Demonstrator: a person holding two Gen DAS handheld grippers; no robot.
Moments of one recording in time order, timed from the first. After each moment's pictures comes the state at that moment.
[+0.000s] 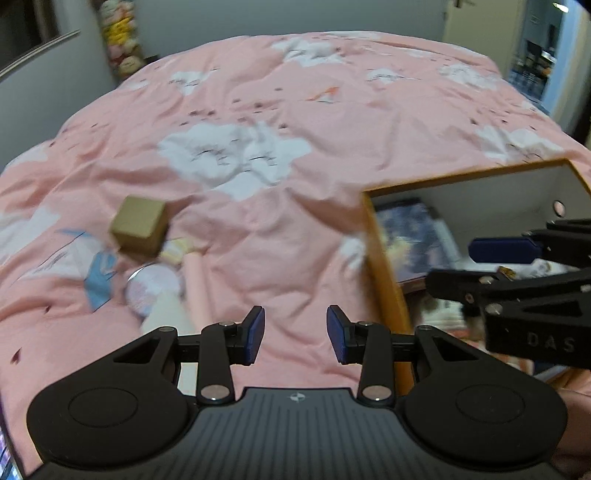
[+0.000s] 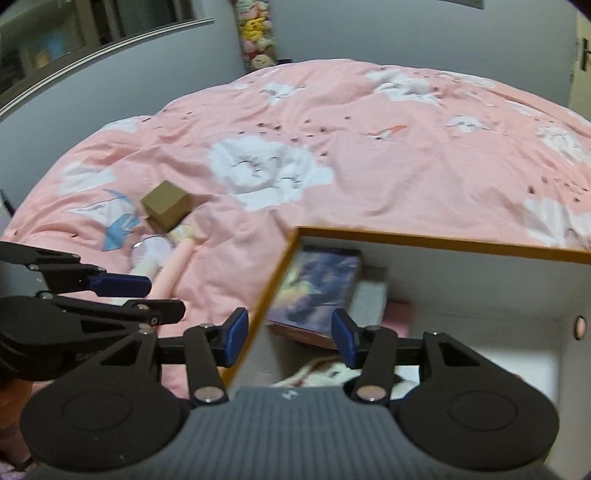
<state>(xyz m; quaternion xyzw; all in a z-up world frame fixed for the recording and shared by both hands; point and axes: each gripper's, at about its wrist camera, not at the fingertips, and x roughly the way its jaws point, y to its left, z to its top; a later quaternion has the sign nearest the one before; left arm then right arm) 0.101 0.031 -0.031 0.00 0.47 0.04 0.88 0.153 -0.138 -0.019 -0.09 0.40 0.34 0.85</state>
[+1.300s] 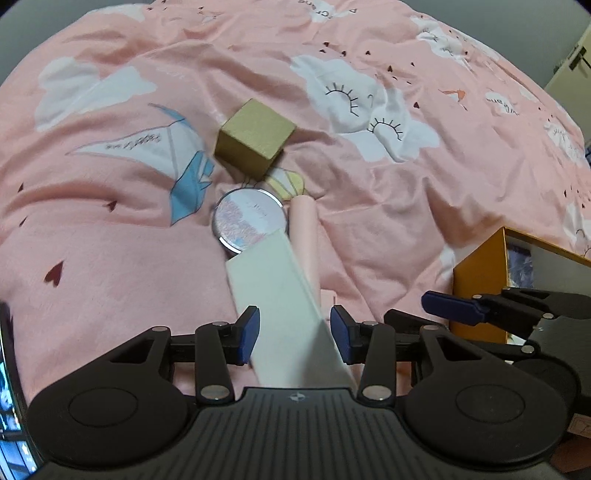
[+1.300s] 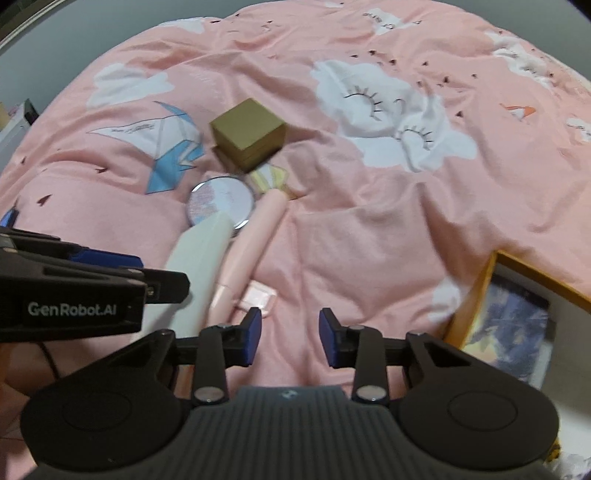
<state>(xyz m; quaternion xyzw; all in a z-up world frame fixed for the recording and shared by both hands) 0.107 0.147 -0.056 -0.17 0.53 0.12 0.82 0.162 0.004 -0.067 -0.18 0.47 0.40 0.76</state>
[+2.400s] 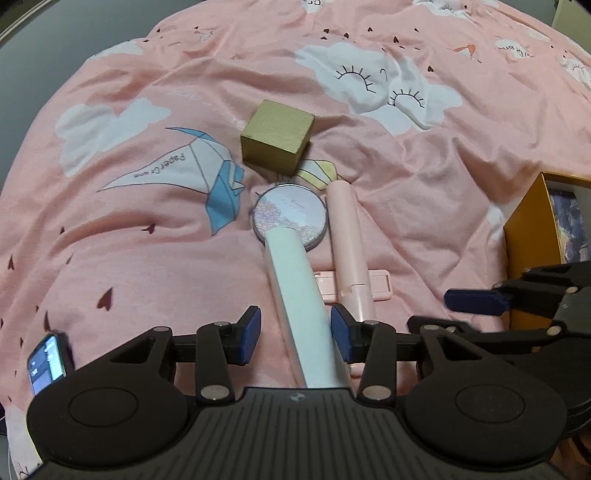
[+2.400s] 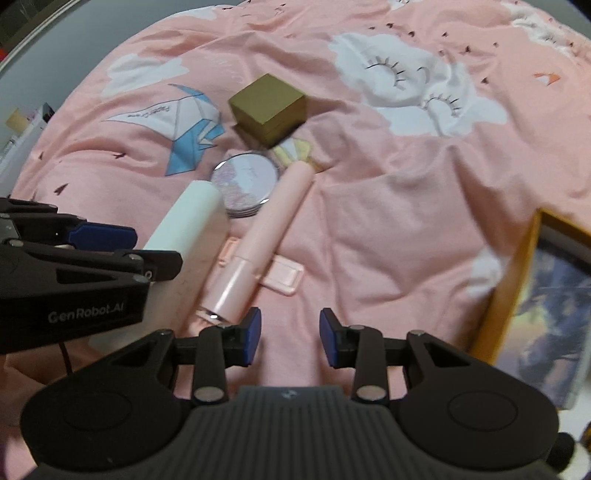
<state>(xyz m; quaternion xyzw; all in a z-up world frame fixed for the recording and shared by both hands) 0.104 0.137 -0.055 -0.05 0.56 0.16 0.81 0.158 0.007 -0.087 -0.14 0.52 0.44 0.72</state>
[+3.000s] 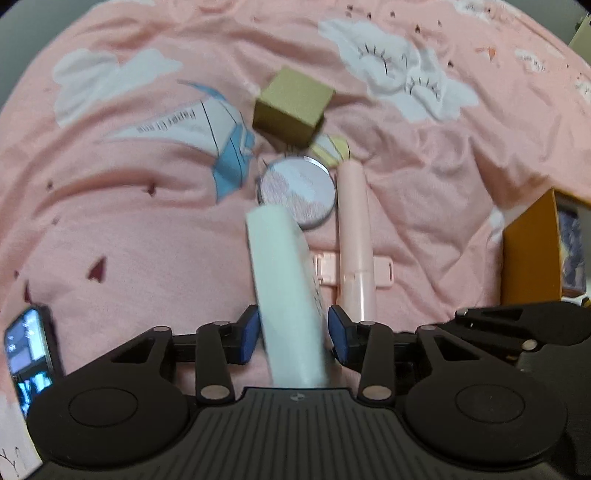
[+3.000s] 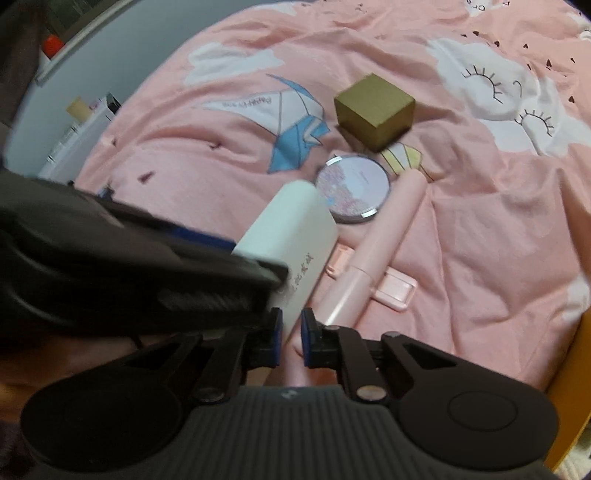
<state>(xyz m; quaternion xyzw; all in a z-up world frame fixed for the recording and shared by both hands) 0.105 0.163 -0.069 -0.12 0.59 0.15 0.78 0.126 0.042 -0.084 -0.11 0.50 0.52 0.68</state>
